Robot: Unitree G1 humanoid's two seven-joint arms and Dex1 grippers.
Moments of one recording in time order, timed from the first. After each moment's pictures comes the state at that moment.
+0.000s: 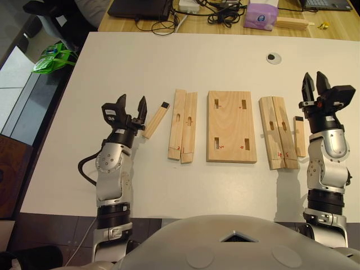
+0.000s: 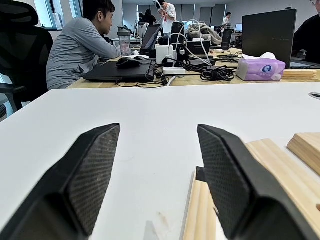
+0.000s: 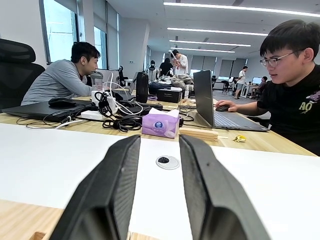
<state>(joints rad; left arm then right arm) 0.13 0.22 0.16 -0.11 -0.19 0.03 -0.27 -0.01 -0.25 -0.22 -0.05 0.22 -0.06 0.25</state>
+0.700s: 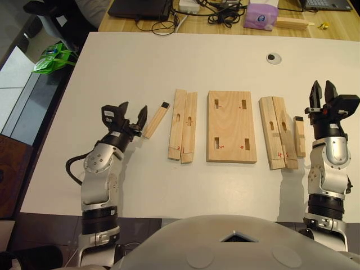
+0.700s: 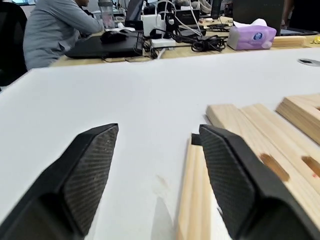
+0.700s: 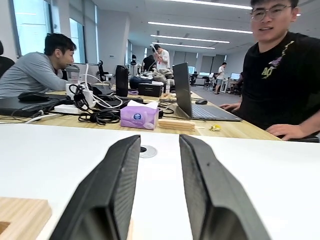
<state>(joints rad) 0.17 0.33 0.16 -0.20 -0.27 0.28 -0.39 0.05 -0.23 -0.25 -0.03 0.20 -0.12 0.20</state>
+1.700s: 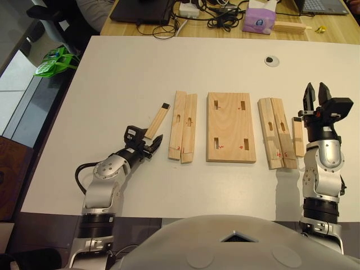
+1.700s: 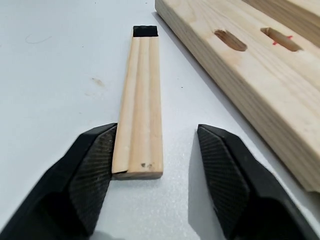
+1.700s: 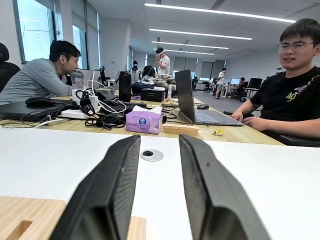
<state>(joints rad) 0.22 0.41 0.04 -0.06 -0.21 0.32 -0.49 0.07 -0.21 -0.22 -0.07 0.17 -0.12 0.18</state>
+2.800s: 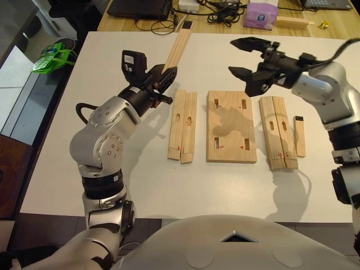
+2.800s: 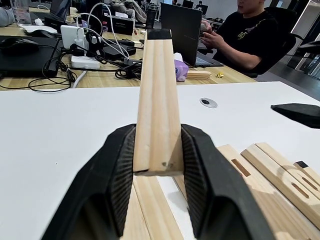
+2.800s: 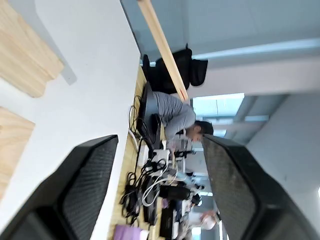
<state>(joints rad) -0.26 0.29 0.12 -0.44 -0.52 0.91 -0.25 -0.71 -0.59 0.36 0.34 -0.60 -0.72 0.48</state>
